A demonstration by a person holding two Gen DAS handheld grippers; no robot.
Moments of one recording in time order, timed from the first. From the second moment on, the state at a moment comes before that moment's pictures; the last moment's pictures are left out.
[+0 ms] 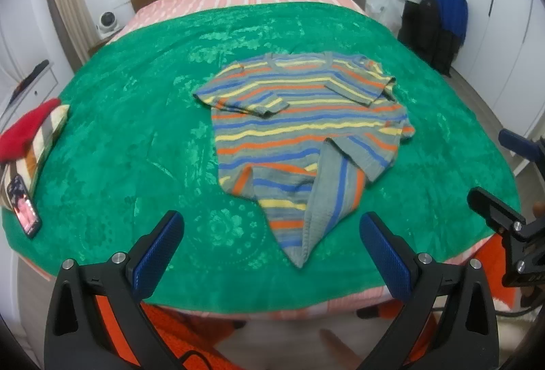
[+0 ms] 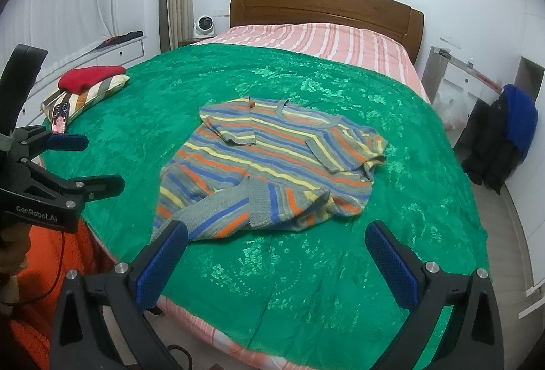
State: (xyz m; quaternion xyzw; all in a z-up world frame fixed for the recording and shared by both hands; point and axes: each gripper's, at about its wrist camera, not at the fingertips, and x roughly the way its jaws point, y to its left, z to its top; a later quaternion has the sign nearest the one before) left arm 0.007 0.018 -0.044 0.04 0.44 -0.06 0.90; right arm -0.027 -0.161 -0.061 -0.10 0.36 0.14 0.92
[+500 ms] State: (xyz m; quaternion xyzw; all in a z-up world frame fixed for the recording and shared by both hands) left arm 0.013 0.044 -0.056 0.01 0.45 -0.03 0.89; right arm 0.090 -0.178 -0.083 -0.19 0.34 0.14 0.91
